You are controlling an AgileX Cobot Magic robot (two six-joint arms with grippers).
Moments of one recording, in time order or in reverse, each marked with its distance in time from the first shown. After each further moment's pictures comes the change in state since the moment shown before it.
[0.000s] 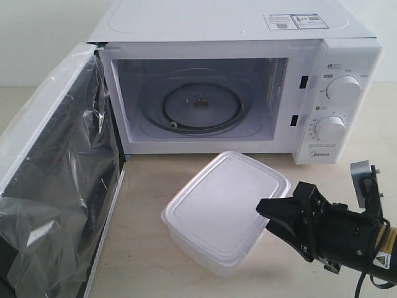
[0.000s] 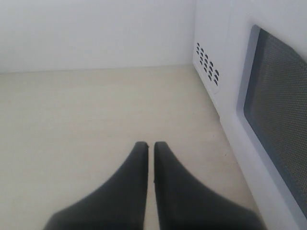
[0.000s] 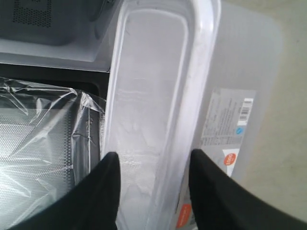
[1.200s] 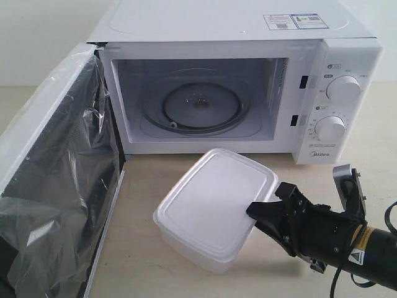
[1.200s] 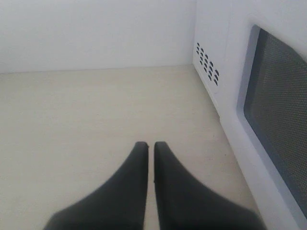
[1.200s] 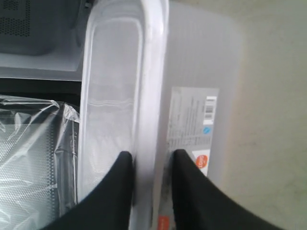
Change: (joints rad) left arm 0.000 0.000 0.000 0.000 0.000 0.000; right arm 0.106 0.095 -0.053 0.150 -0.006 -0.004
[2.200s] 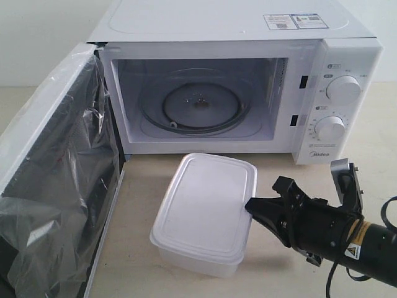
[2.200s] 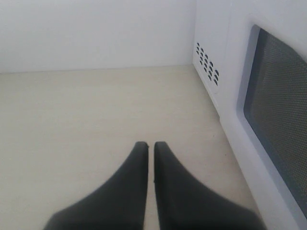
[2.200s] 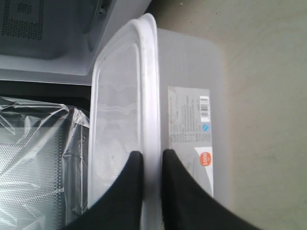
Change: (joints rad) left arm 0.000 0.000 0.000 0.000 0.000 0.000; right arm 0.009 -0.007 -0.019 0.007 -0.009 -0.003
